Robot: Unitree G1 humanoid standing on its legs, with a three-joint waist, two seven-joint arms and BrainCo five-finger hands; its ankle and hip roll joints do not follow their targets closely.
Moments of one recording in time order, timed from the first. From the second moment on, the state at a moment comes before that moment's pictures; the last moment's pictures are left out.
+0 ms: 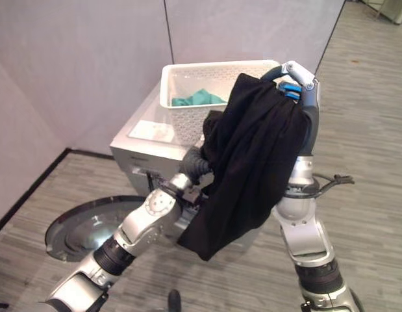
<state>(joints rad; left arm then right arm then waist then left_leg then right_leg) -0.54 0.21 -0.63 -0.07 -0.59 0.02 0.22 -0.33 -0.40 0.10 -0.49 -0.17 -0.06 -0.45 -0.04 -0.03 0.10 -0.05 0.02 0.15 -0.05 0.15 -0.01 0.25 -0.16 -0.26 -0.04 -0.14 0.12</state>
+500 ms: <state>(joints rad) -0.74 0.14 -0.68 -0.06 -0.70 0.02 0.27 -0.32 -0.40 0.03 -0.49 -0.17 -0.04 -0.49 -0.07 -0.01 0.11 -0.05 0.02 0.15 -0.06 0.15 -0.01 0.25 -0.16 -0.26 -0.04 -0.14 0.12</state>
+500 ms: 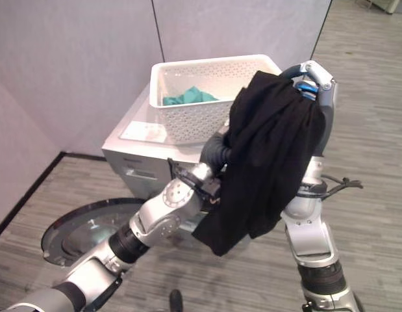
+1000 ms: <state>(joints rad) -0.74 0.07 -0.69 -0.03 -0.75 0.02 0.27 -0.31 -0.42 0.01 -0.49 -0.13 -0.04 -0.50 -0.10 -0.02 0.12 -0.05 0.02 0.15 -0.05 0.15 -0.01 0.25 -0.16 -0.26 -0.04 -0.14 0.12</state>
